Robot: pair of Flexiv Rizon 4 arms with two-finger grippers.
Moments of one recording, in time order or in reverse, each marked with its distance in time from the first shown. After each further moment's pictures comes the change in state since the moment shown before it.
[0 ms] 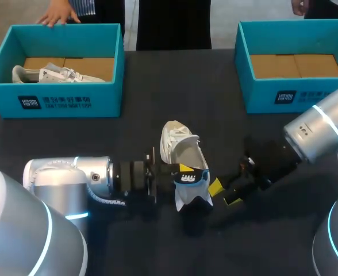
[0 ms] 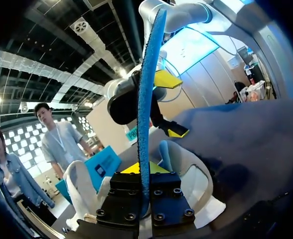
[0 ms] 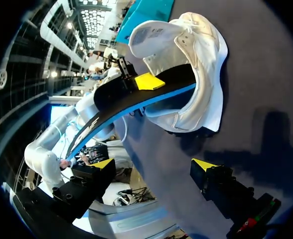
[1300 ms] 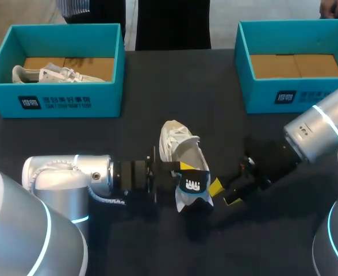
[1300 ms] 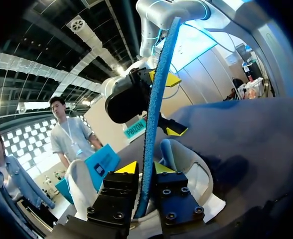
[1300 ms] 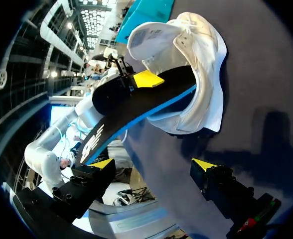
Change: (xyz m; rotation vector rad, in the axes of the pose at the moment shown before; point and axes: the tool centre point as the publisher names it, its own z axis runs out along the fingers) left arm 0.001 -0.003 0.000 -0.020 0.020 0.016; right arm 0.000 0.000 0.000 0.000 0.000 0.000
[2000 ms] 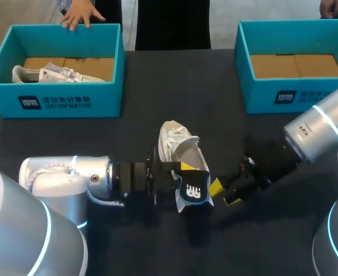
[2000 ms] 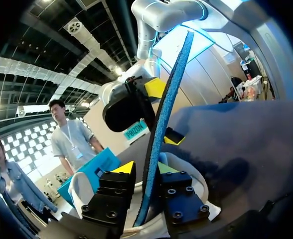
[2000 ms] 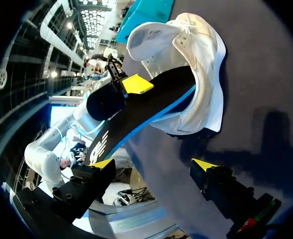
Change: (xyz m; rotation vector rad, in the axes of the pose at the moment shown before) left arm 0.003 -0.017 -0.001 0.001 0.003 0.025; right arm 0.000 0.000 0.000 0.000 0.000 0.000
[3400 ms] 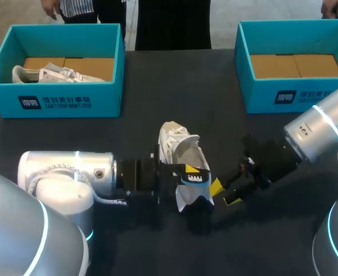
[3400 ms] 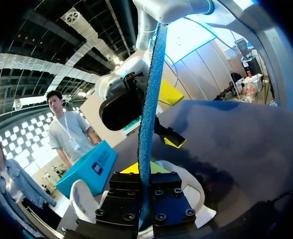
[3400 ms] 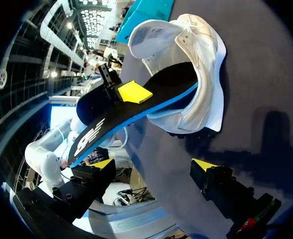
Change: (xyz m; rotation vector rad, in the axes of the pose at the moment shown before) left arm -0.001 -0.008 0.007 -0.102 0.031 -0.020; right arm 0.000 0.000 0.000 0.000 0.000 0.000
